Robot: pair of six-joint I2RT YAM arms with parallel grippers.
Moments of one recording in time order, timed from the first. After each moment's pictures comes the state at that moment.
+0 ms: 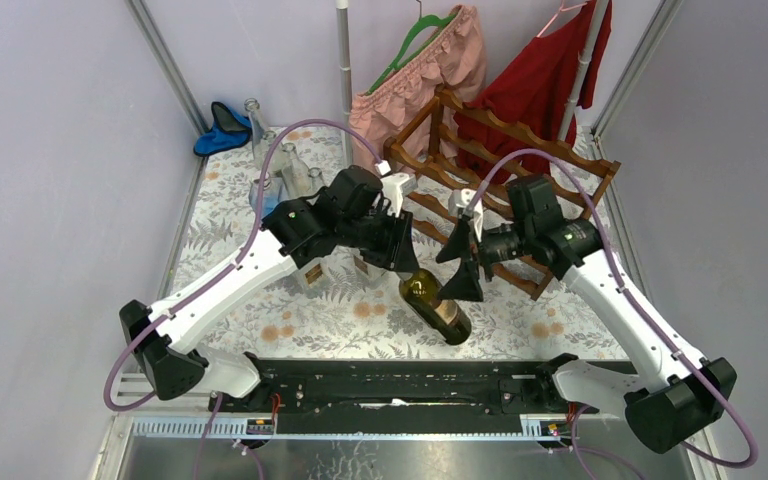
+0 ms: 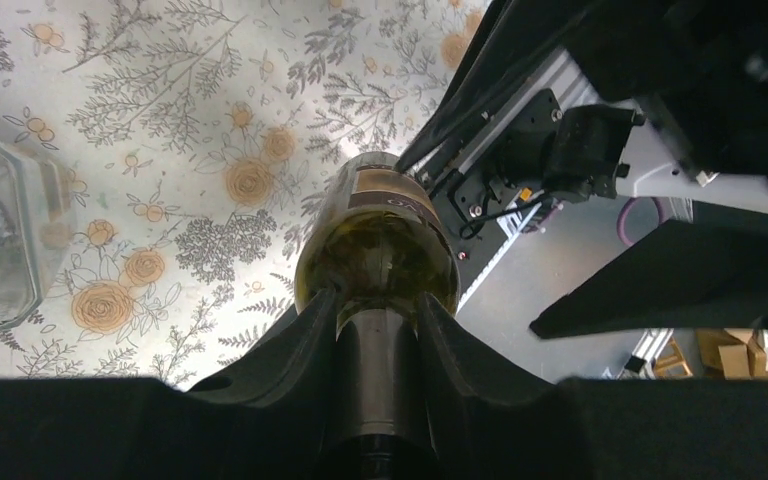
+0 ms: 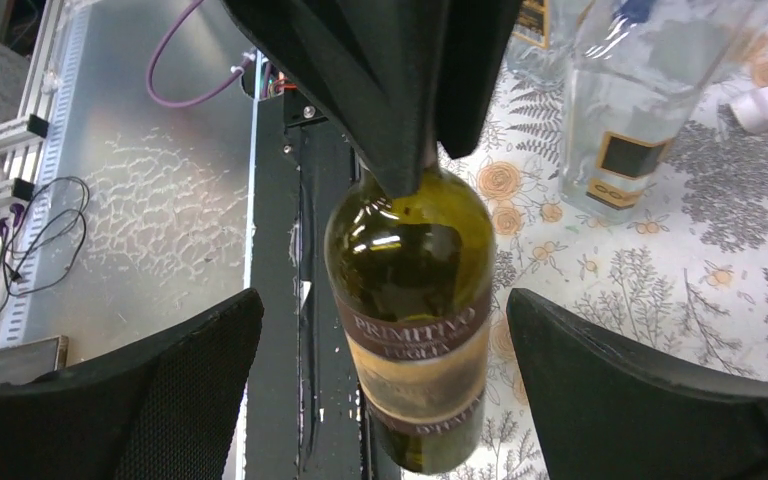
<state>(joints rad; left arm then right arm) -0.82 1.39 1.46 -0.81 0.38 -0.48 0.43 1.12 1.13 -0.81 -1.05 -0.41</state>
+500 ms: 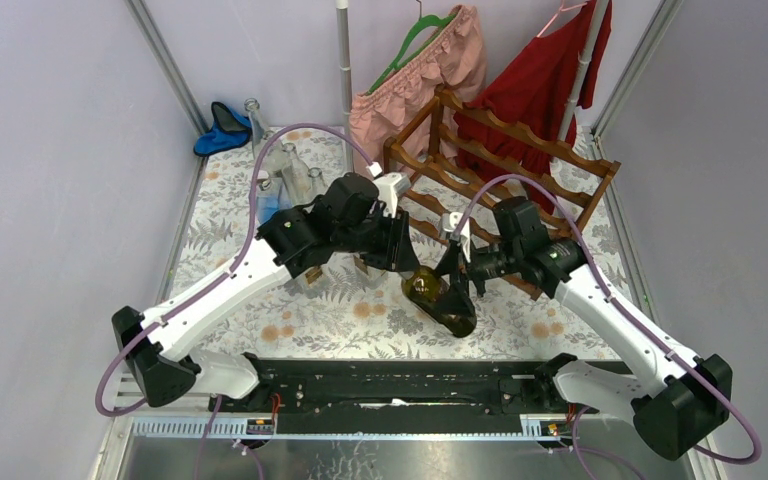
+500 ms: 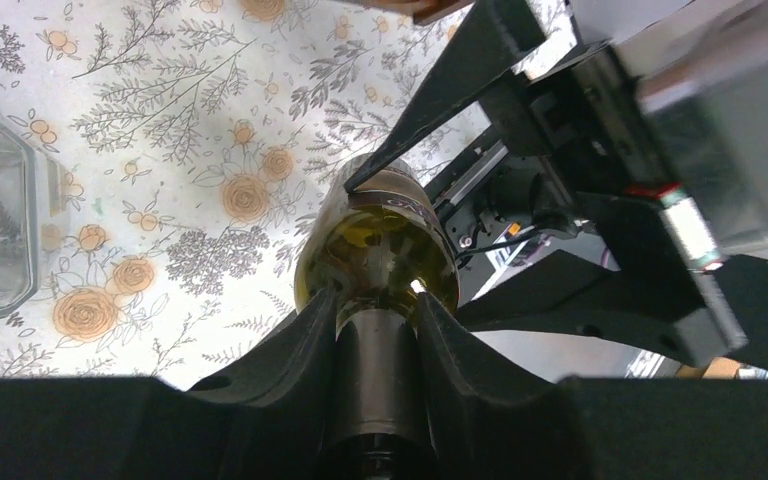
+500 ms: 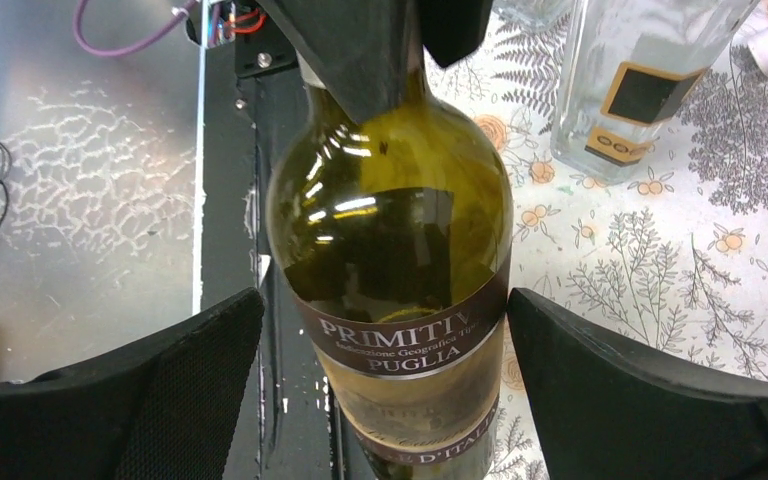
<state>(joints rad) -0.85 1.35 1.40 -0.73 0.28 -0.57 0.53 1.08 0.93 -0.64 -0.94 -0.39</state>
